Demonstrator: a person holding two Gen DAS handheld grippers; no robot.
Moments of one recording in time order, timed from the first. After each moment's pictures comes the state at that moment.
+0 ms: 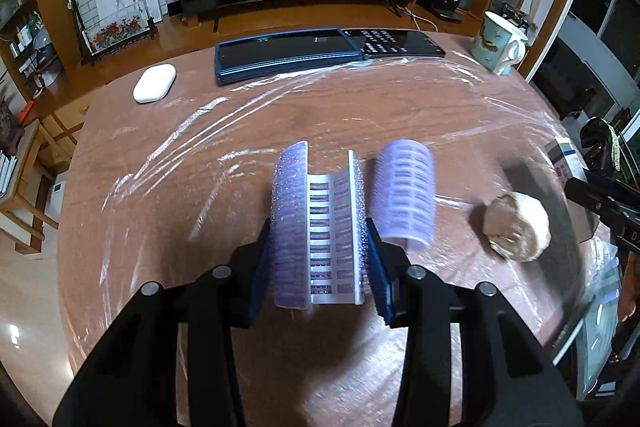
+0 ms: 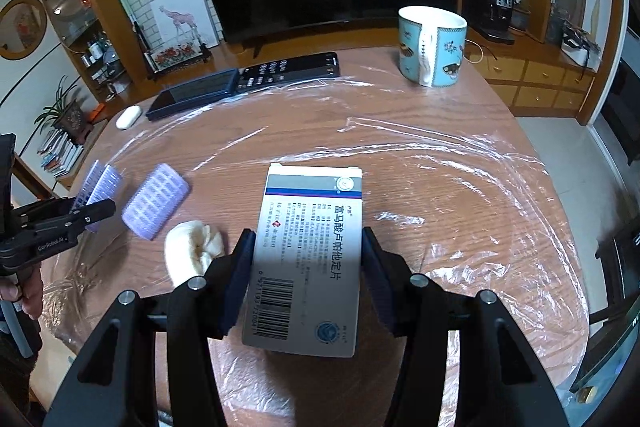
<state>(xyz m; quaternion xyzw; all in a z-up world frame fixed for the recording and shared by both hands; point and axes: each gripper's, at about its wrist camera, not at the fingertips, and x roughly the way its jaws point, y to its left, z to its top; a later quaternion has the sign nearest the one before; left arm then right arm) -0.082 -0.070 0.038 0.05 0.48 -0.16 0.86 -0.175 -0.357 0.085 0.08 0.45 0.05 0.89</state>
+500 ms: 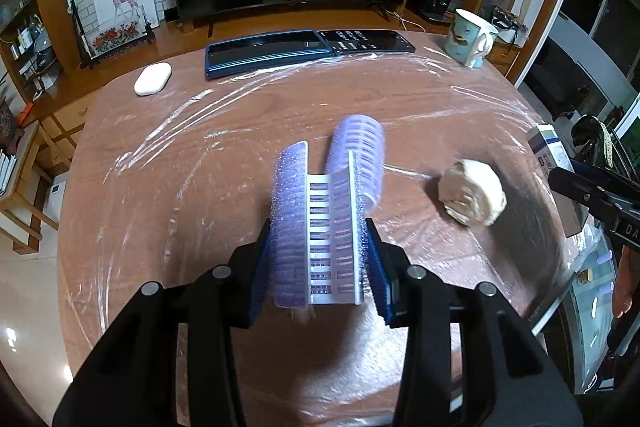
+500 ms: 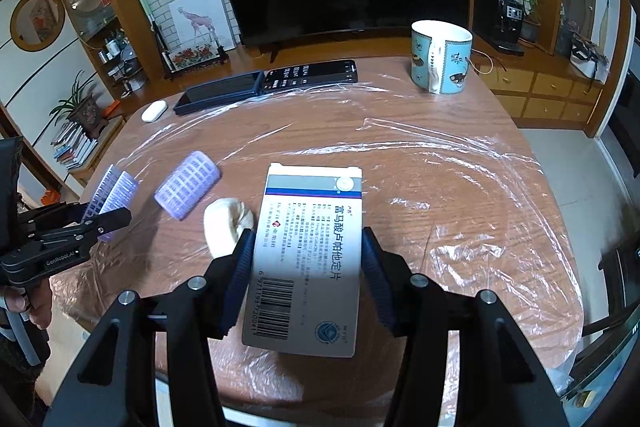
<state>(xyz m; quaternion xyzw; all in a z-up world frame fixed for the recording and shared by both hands) -0.127 -0.082 0.050 0.05 0.47 -0.16 0.87 -0.206 -0.347 0.100 0.07 0.44 0.08 0.89</state>
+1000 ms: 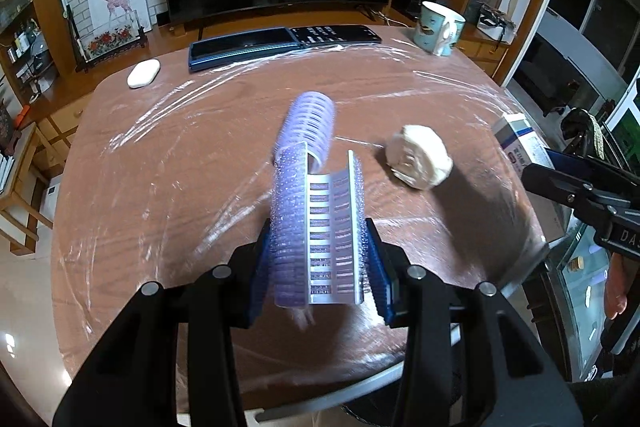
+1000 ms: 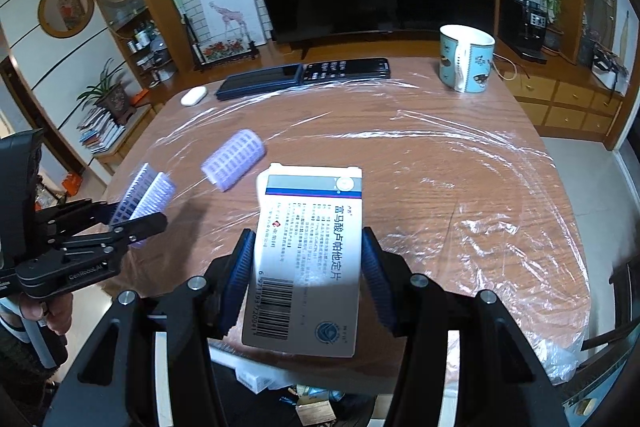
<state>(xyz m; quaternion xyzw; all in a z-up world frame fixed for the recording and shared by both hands) -0.175 -0.101 0.057 0.05 0.46 -0.18 0.87 -0.243 -0.333 0.112 0.07 0.44 0.13 0.89</state>
